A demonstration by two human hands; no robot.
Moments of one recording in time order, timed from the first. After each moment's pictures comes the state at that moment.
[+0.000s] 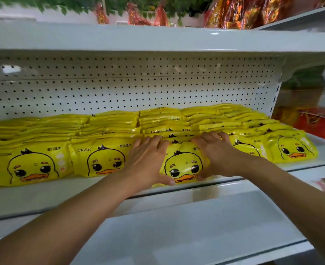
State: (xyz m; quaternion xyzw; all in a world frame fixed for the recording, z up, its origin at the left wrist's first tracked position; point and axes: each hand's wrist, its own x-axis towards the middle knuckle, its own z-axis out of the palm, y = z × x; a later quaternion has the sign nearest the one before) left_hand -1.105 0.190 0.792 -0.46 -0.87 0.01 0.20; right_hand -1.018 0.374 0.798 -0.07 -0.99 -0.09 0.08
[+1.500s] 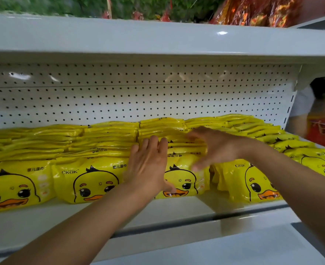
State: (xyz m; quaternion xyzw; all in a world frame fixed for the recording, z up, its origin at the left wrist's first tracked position) left_hand -1.142 0.227 0.794 -0.37 -0.90 -0.01 0.24; right_hand -1.078 0.405 0.845 -0.06 -1.00 0.08 0.00
